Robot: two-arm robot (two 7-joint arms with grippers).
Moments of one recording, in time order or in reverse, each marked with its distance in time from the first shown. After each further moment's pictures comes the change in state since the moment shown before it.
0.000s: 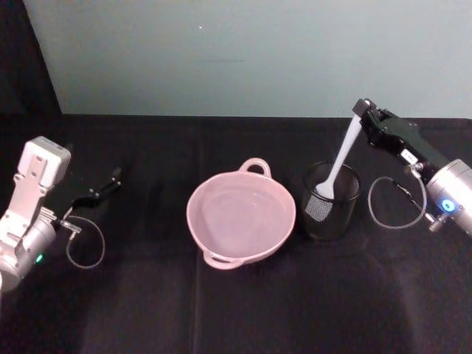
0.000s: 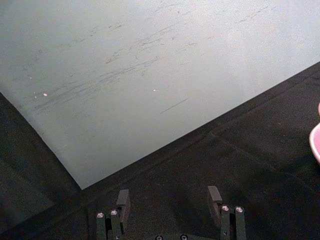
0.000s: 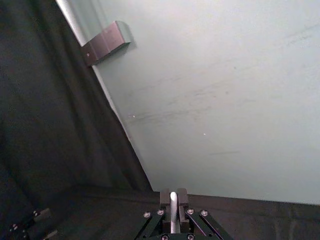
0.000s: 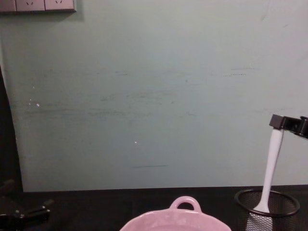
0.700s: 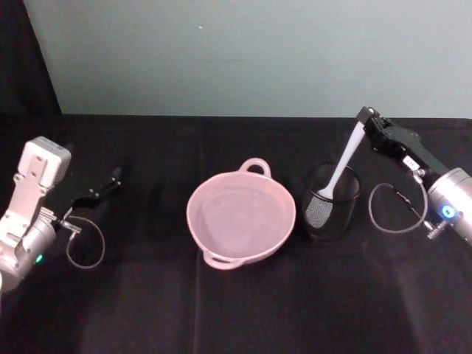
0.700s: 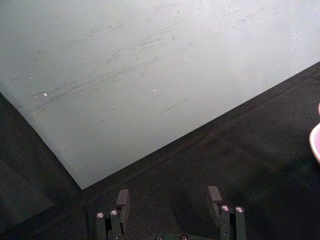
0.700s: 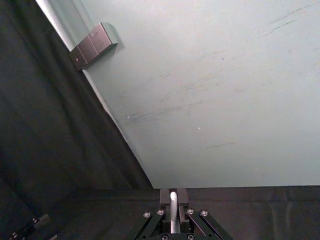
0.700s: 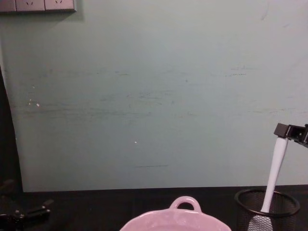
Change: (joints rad) left arm 0.000 0.000 0.000 0.000 0.000 0.000 0.000; right arm -0.011 0.010 -0.016 0.016 0.081 -0.002 -0.031
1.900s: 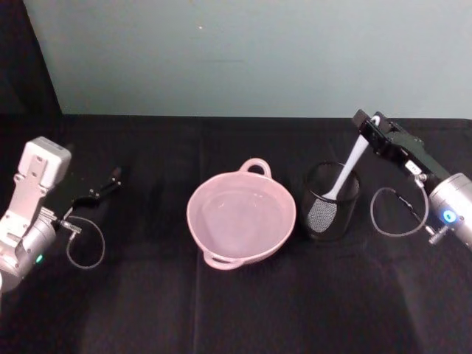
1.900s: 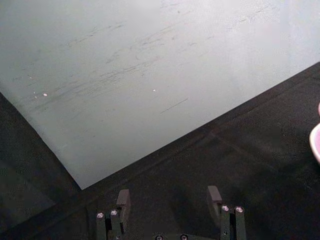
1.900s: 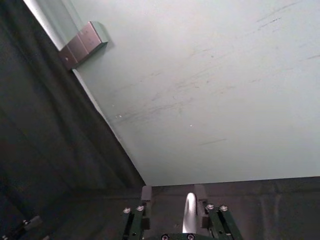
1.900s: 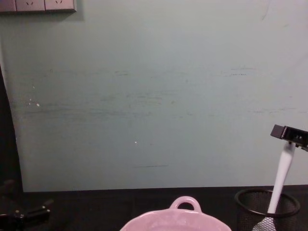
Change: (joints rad) left arm 0.000 0.000 0.000 0.000 0.000 0.000 0.000; right arm -0.014 0.013 -0.012 -0.008 0.020 -0.012 -0.044
